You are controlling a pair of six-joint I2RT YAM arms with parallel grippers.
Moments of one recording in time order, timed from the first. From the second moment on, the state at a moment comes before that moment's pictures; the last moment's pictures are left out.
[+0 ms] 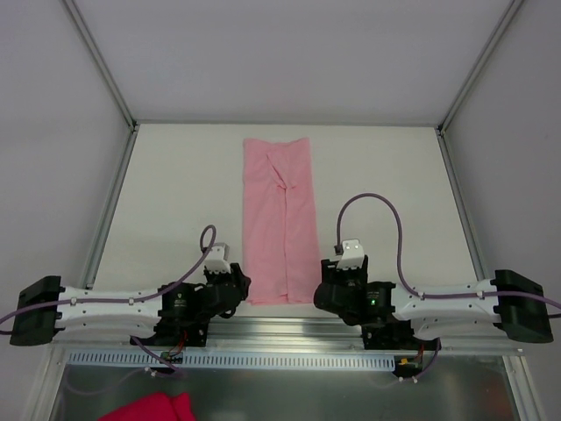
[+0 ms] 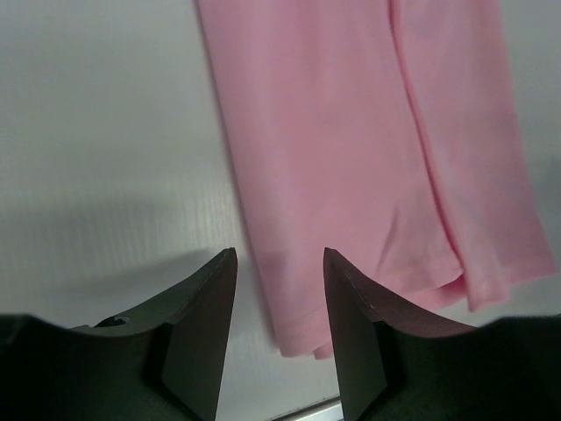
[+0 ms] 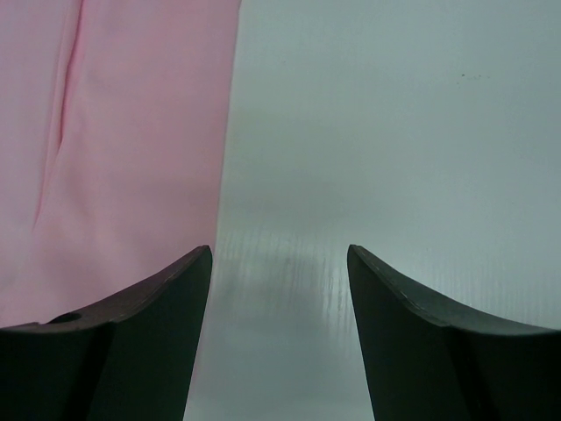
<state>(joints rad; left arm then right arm) -1.35 0.75 0.25 -0.30 -0.76 -1.08 1.43 1.04 0.45 -0.48 1.06 0.96</state>
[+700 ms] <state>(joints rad) -1.43 0.77 0.19 -0.27 -0.81 -1.20 1.43 1.02 0.37 -0.39 0.86 1.00</state>
